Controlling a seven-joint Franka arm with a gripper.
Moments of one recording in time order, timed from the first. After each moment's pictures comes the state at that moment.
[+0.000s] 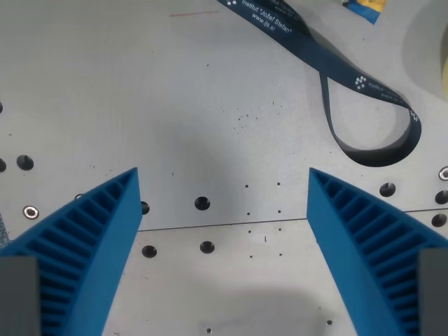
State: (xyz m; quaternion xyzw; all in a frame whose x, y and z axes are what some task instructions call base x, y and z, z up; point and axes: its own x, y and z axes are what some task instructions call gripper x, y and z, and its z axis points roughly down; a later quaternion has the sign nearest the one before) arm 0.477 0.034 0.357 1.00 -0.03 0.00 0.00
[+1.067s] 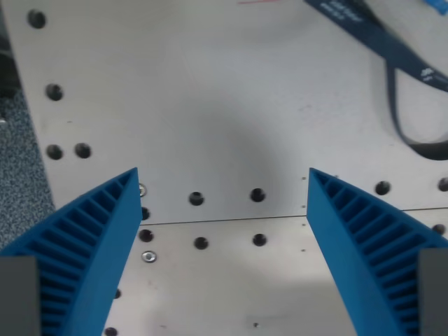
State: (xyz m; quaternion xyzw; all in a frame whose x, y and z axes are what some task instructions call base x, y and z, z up) arm 0.469 0.105 0.356 1.00 -0.02 0.00 0.00
